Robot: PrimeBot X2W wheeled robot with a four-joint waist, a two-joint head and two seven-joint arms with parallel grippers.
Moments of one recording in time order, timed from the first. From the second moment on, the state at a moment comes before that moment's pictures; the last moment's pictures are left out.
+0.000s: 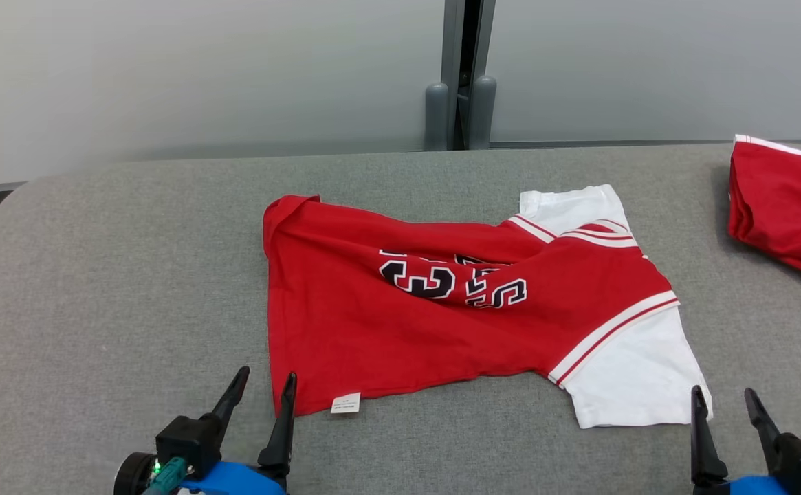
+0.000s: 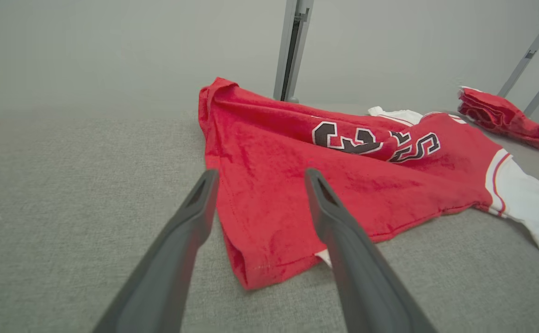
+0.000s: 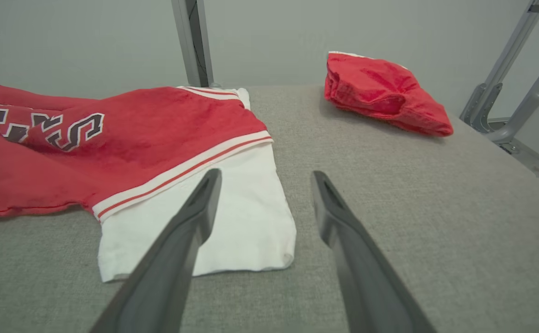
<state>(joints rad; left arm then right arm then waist) -0.14 0.17 -0.36 0.33 -0.36 0.01 -0.25 0.04 -0.05 -0.22 0.25 -0.02 0.13 -0.20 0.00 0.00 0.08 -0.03</state>
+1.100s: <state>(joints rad) -0.36 0.11 -0.42 0.78 -0.38 -0.09 -0.26 -0.19 -0.06 -0.20 0.66 0.01 0.13 -0.26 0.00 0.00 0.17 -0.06</state>
